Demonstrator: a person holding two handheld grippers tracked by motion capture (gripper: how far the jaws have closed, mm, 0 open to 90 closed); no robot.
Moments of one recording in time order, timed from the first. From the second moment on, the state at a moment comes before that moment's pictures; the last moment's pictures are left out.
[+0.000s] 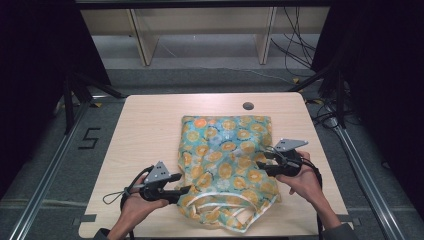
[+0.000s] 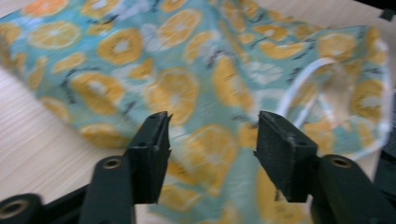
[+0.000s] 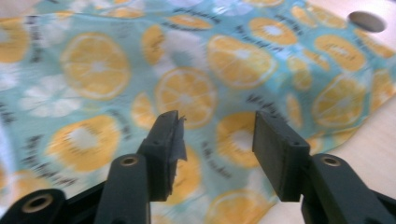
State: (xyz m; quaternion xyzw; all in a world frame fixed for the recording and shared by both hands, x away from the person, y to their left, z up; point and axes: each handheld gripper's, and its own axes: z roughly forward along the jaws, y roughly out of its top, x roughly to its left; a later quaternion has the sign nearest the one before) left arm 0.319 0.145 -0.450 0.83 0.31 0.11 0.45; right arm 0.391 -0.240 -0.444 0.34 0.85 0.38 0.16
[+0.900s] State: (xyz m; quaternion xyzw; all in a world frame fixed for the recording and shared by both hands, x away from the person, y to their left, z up) left arm 0.348 0.118 -0.434 0.86 0.24 0.18 0.41; right arm 0.340 -0.229 -0.438 0.30 0.86 0.40 0.12
